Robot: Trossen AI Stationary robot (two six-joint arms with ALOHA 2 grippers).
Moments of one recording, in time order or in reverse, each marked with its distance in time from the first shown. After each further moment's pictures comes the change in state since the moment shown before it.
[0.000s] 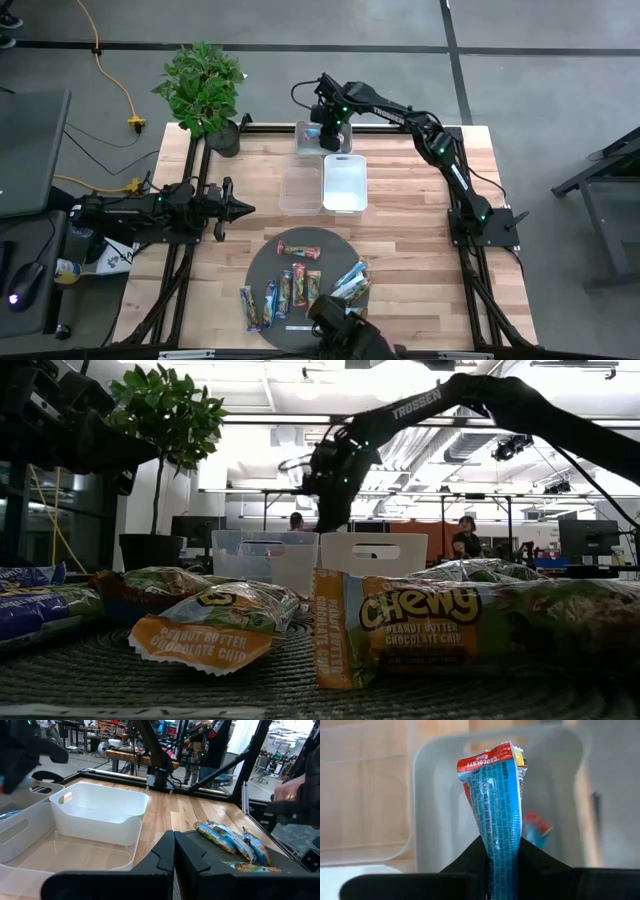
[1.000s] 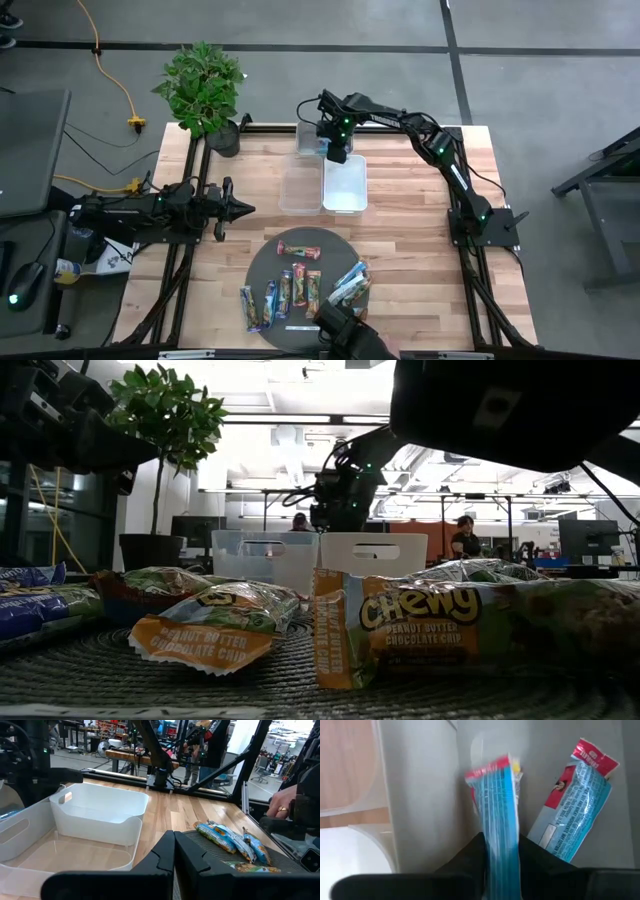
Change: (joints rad) left arm 0.000 0.000 0.000 0.000 0.000 0.000; right arm 0.002 0.004 -0.166 -0.006 0.016 -0.004
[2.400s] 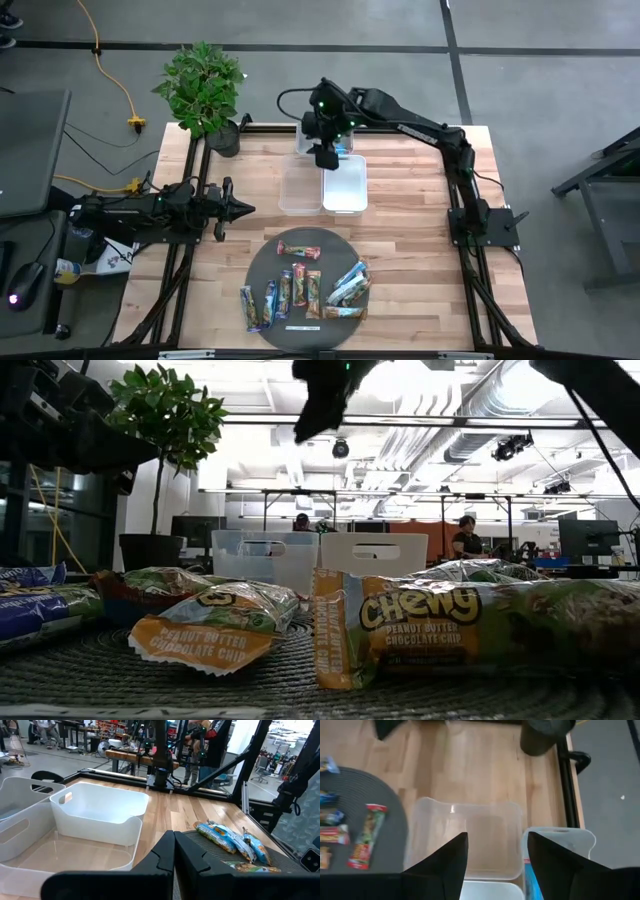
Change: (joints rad) left arm 0.000 0.000 0.000 0.000 0.000 0.000; right arm 0.295 -0.318 0.230 -0.084 0.114 0.129
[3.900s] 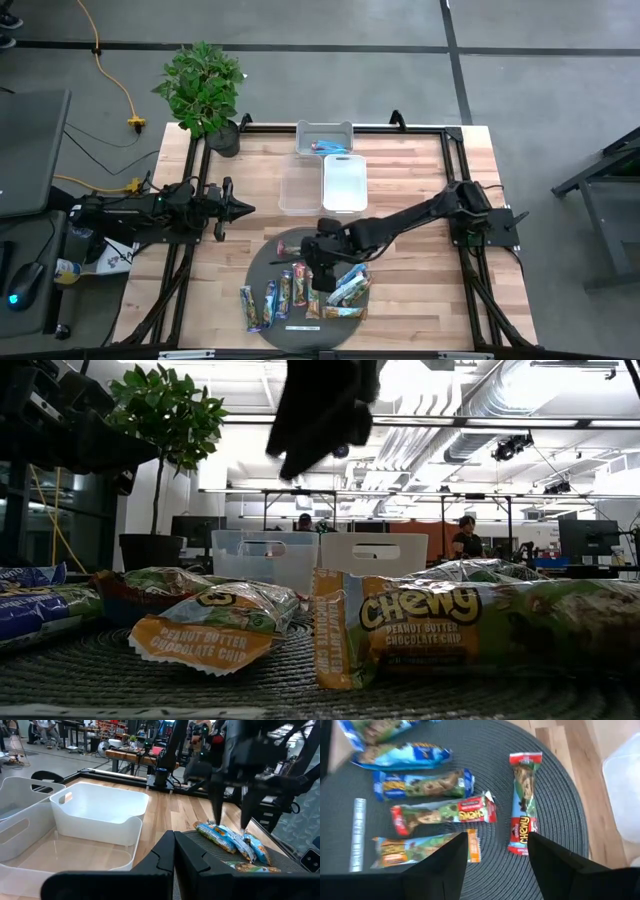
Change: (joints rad) left arm 0.000 0.000 0.000 0.000 0.000 0.000; right arm 0.636 -0.058 -0.638 0.459 0.353 0.693
